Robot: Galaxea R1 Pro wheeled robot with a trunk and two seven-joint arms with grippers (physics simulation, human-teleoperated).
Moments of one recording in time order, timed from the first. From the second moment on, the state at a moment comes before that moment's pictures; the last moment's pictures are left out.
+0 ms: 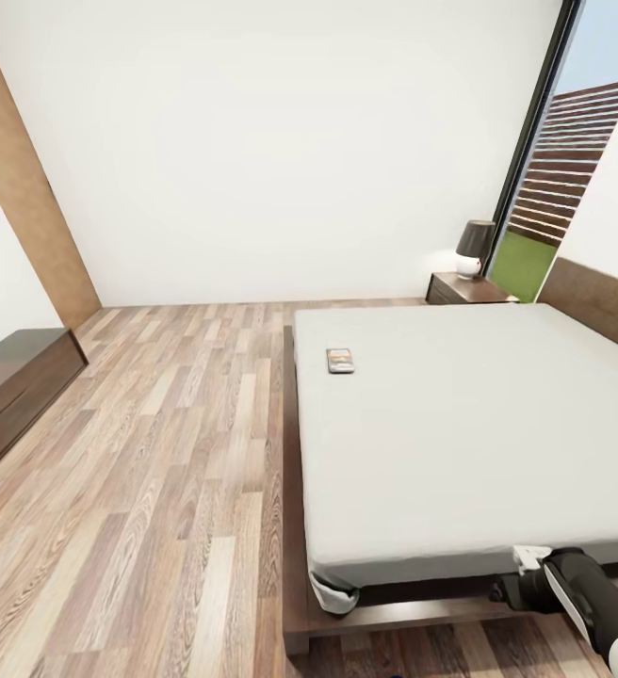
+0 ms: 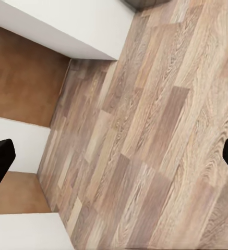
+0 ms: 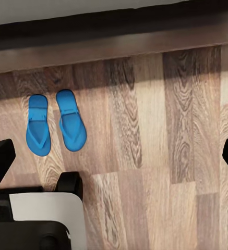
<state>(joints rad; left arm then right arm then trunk) -0.49 0.49 0.93 -0.11 -0.84 -0.10 0.50 -0.55 -0.33 -0.07 -0.56 0.11 0.72 0.35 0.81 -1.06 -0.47</state>
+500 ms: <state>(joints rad) -0.38 0.49 0.93 -0.10 -0.84 -0.15 0.34 -0.55 -0.33 -0.07 -0.46 0.11 0.68 0.35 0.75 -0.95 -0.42</state>
